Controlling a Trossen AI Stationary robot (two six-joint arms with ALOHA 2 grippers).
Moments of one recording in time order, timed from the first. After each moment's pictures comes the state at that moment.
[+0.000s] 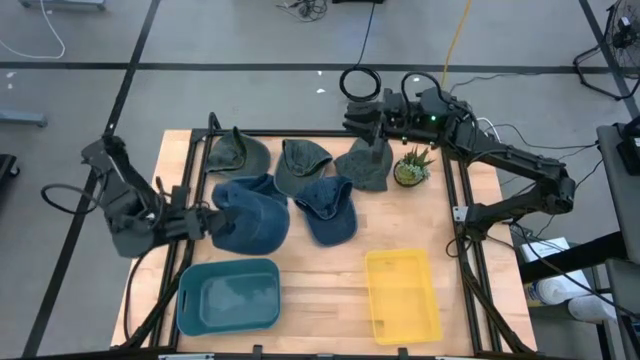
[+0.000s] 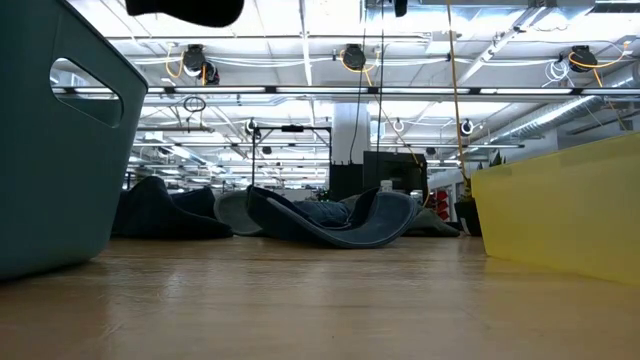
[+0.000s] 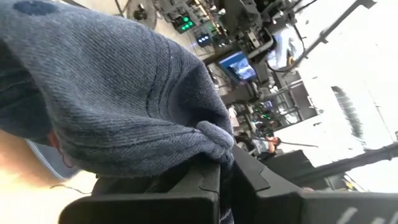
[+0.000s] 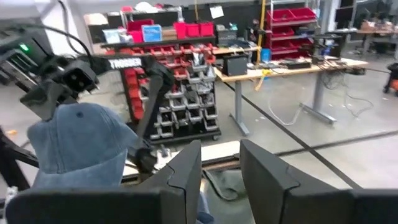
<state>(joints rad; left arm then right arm) -0.89 0.93 1.06 -0.44 -1.19 -1.44 -0.38 1.28 1.32 -0.04 -0.22 0.10</state>
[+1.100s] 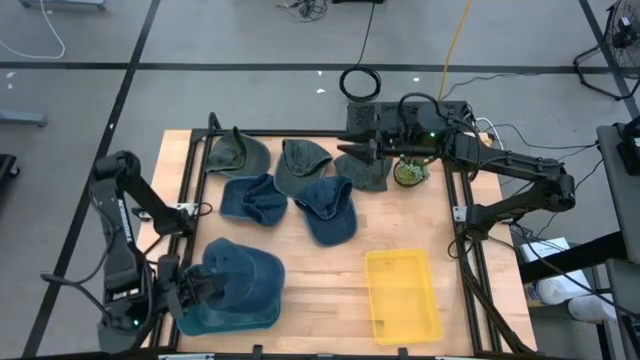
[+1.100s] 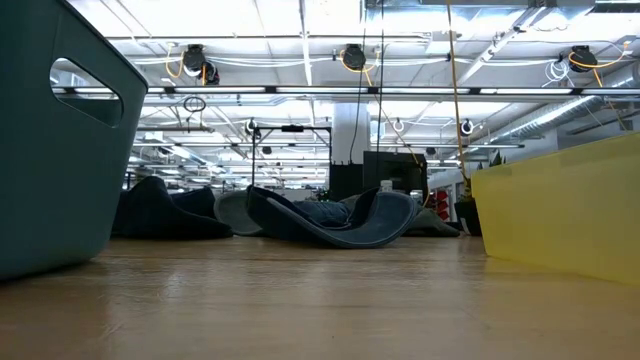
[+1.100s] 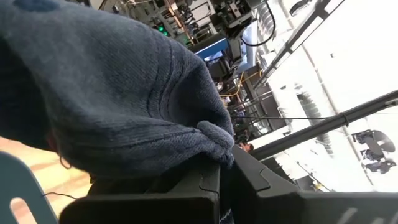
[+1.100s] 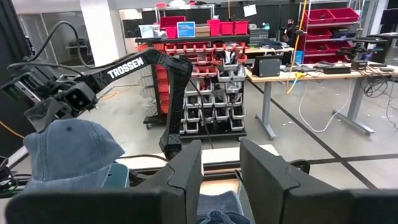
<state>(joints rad) -1.24 1.34 1.06 -0.17 -1.57 -1.64 -0.24 1.28 1.32 -0.04 -0.21 0.07</state>
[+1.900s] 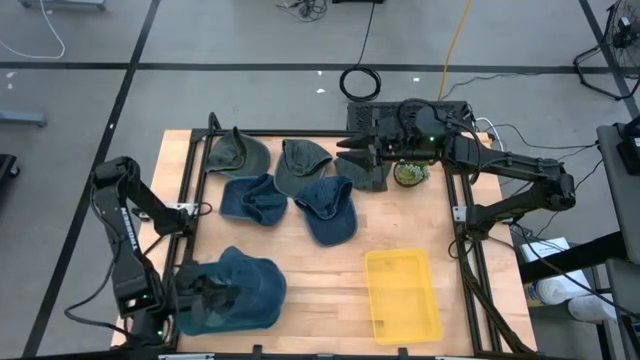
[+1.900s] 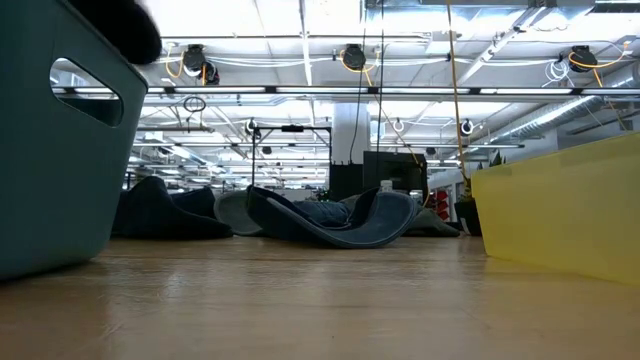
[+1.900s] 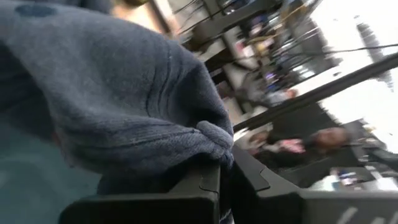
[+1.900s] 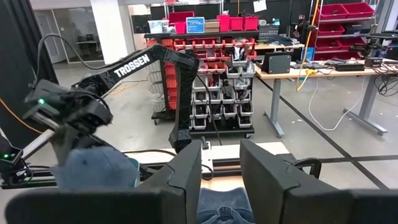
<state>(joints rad) -1.20 1.39 1.06 -0.64 -1.25 -2.02 -0.21 1.28 1.32 -0.06 -0.21 0.06</state>
